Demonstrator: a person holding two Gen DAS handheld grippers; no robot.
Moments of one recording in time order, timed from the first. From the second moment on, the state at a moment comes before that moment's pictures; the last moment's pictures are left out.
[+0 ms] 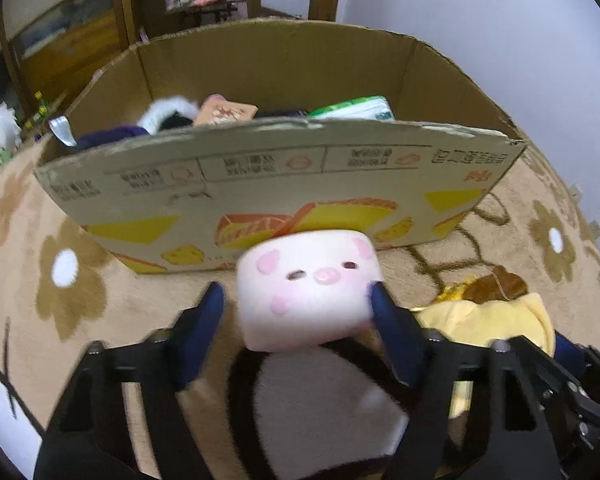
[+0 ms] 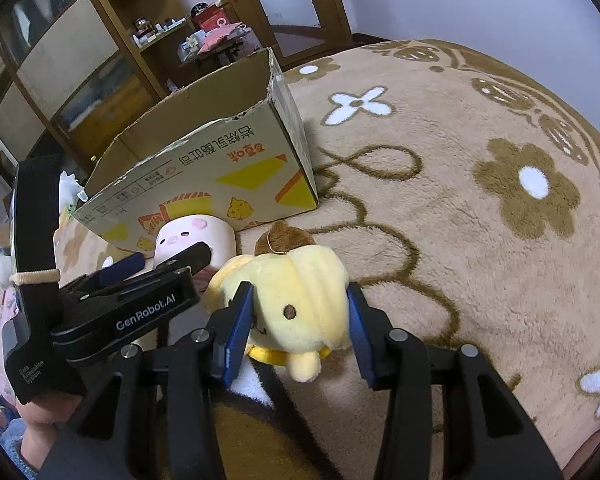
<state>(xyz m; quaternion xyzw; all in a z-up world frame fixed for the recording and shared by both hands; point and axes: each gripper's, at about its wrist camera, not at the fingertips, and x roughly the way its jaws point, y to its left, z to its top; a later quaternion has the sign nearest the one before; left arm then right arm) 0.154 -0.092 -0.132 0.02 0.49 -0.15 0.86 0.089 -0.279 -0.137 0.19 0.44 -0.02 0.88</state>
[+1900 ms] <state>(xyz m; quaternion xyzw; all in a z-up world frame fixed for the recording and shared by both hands) 0.187 -0.044 0.024 0.06 0.30 -0.07 0.95 0.162 -0.274 -0.008 0.15 0.28 0.04 0.95</state>
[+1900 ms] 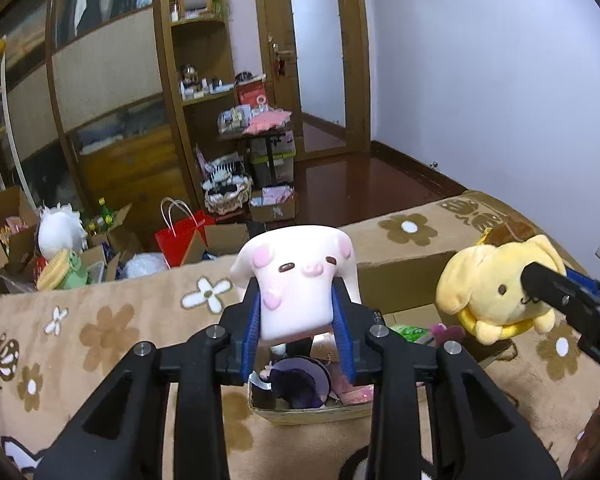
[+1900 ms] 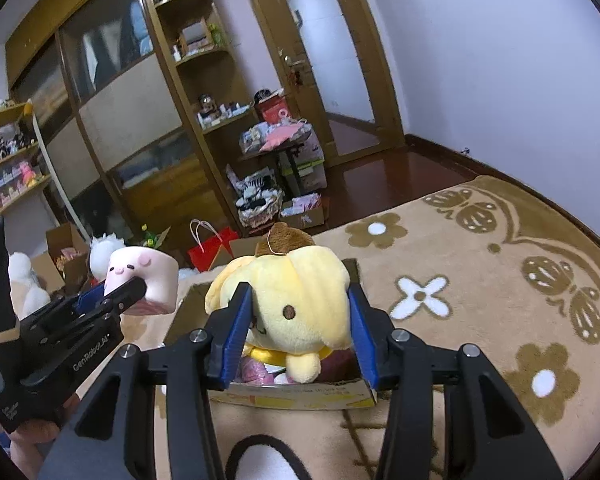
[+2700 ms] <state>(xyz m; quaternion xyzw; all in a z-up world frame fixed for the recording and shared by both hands) 0.166 -0.036 0.010 0.06 0.33 -0.06 0.94 0.162 -0.264 -0.026 0.13 0.32 0.04 0.94</state>
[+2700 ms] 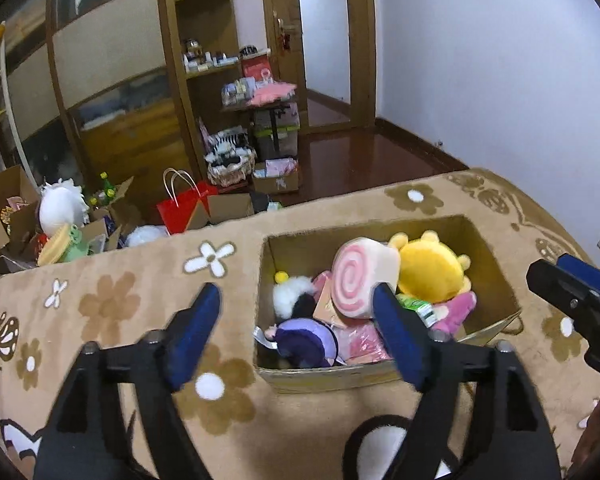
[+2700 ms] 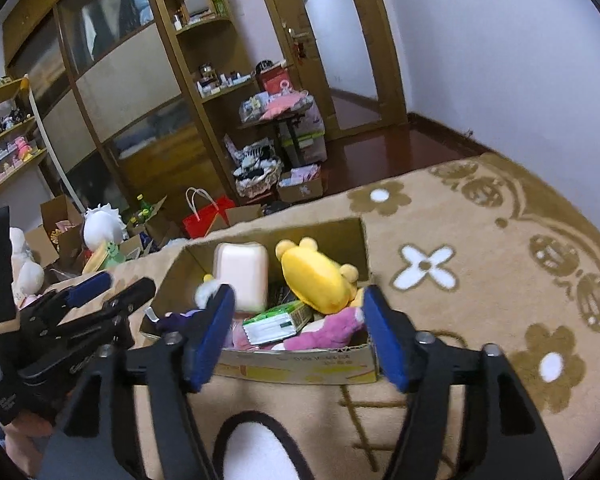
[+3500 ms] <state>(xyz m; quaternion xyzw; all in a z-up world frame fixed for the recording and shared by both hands) 0.063 -0.008 0.094 0.07 0.26 -0.03 0.96 0.050 -0.252 0.060 0.10 0.23 0.03 0.97</state>
